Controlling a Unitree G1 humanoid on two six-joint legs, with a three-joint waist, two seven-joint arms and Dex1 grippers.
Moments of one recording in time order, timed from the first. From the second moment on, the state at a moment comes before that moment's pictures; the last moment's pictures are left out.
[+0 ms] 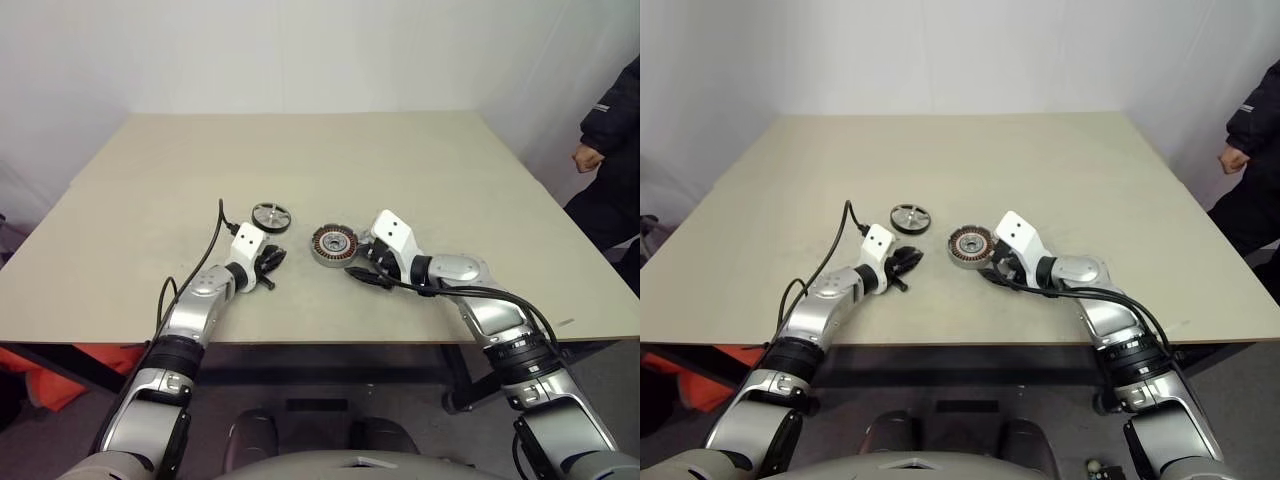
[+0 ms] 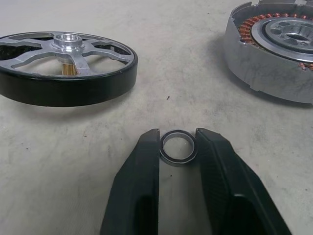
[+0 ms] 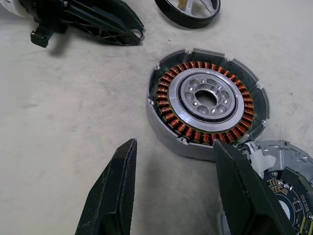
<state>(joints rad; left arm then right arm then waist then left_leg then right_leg) -0.42 0.25 -0.08 0.45 -0.09 0.18 -0.57 -0.41 -0.48 0.24 0.06 0.10 0.40 0.83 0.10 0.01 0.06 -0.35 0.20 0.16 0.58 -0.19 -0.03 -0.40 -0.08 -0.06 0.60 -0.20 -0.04</state>
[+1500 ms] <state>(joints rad) -0.77 0.19 -0.20 0.76 -0.08 0.08 -0.90 -0.31 -0.55 0.25 -0.06 0.09 0.40 0.87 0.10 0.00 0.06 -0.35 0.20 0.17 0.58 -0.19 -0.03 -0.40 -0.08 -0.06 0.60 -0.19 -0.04</state>
